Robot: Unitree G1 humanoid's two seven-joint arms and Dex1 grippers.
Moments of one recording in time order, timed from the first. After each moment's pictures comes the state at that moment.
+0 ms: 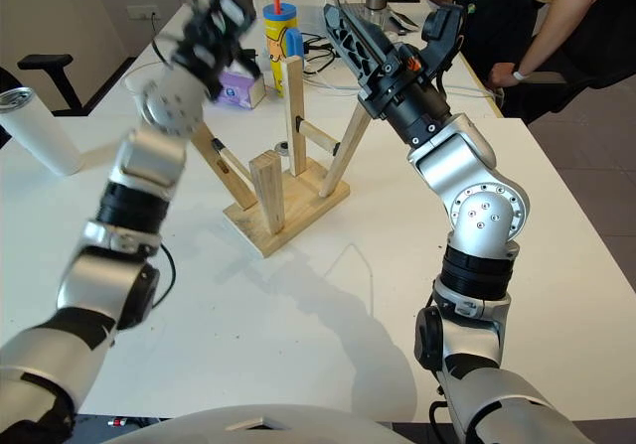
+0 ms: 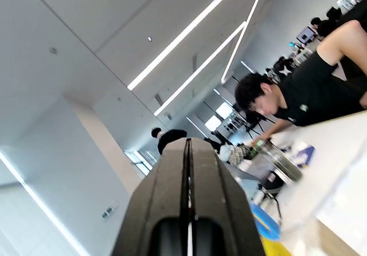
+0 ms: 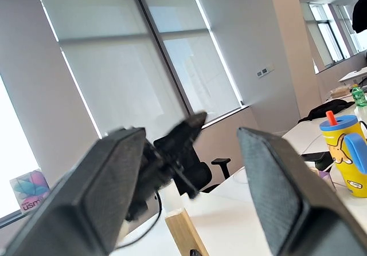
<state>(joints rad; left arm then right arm) -1.11 0.34 -0.13 0.41 0.29 -0.13 -0.15 -0.68 -0.22 -0.27 -0.22 1.07 0.73 0.24</state>
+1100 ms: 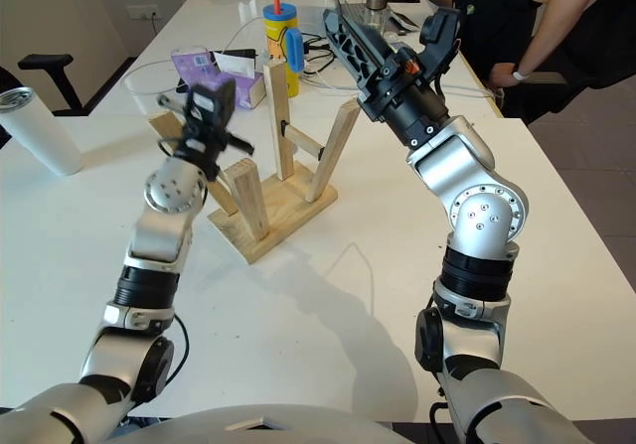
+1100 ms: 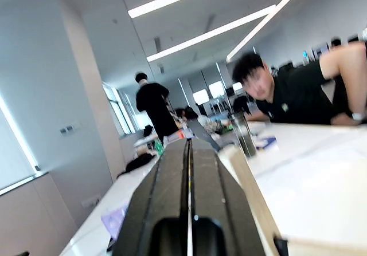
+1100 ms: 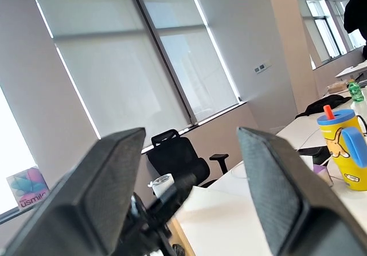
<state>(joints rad) -0.61 0.19 -0.02 0.02 0.10 0.07 -0.12 -0.67 -0.22 -0.24 -0.23 1.04 0.73 0.22</state>
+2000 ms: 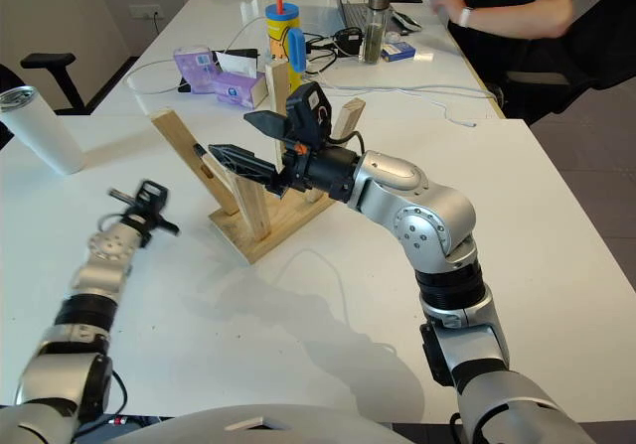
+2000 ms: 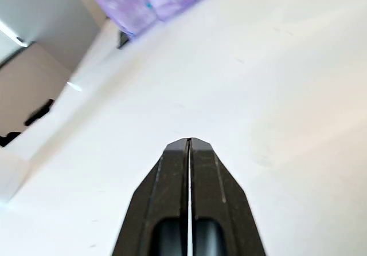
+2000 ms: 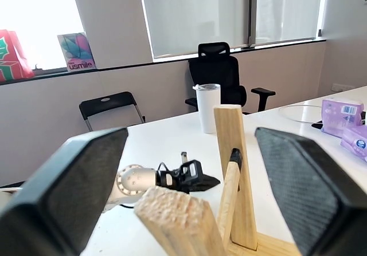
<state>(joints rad) -0.42 0.46 0.00 0.72 0.21 -0.07 -0.30 -0.65 -0.28 0.14 -0.30 0.77 0.78 0.51</state>
